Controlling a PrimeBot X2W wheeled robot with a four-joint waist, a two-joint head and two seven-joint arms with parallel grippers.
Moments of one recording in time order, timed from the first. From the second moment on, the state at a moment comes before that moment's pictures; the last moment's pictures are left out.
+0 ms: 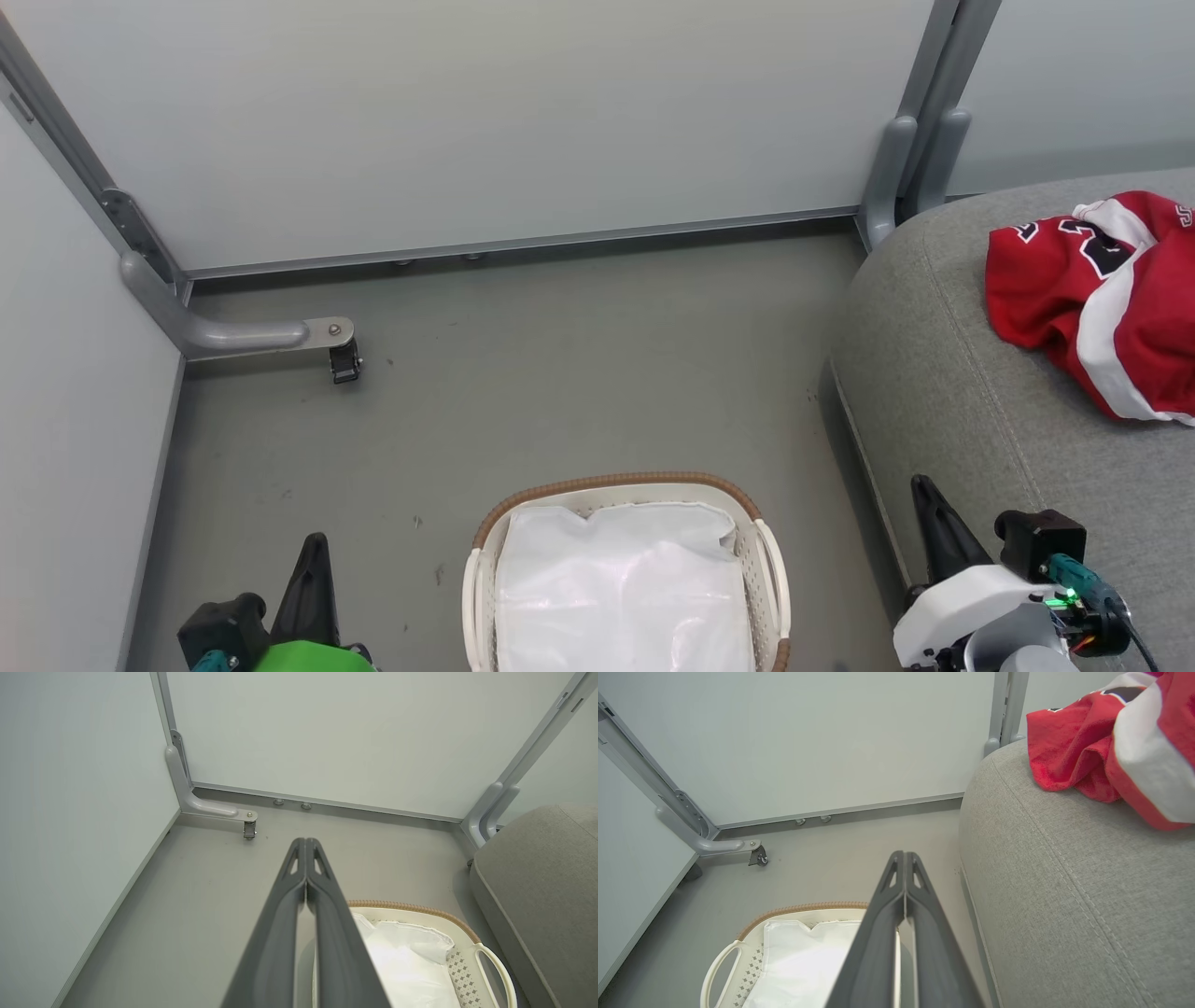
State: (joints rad) left arm 0.02 0.04 -0.03 0.39 -0.28 -0.09 -0.25; right arm -0.10 -0.04 0.02 0.43 0.22 0.13 -0.25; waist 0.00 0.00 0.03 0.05
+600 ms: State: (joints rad) left arm 0.01 0.04 0.00 0.36 -0.58 -0.10 -0.17; right arm -0.10 -0.04 -0.01 0.39 0.54 0.13 -0.17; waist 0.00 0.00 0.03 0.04
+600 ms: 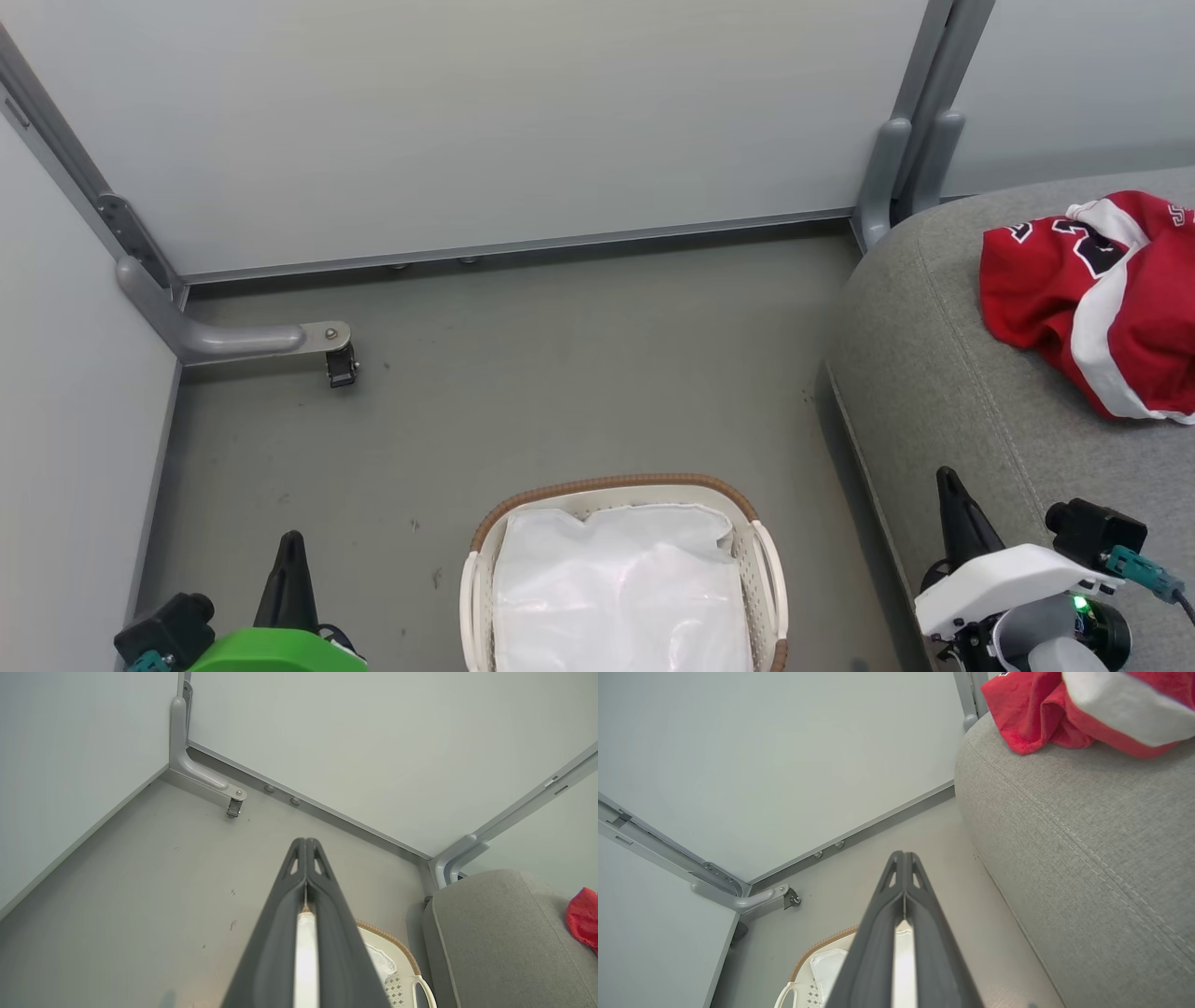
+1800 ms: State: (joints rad) left arm -0.04 0.04 0.05 0.31 -1.05 -0.11 -0.04; right arm -0.10 -0.04 -0.06 0.33 1.02 0.13 -0.04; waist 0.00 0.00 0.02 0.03
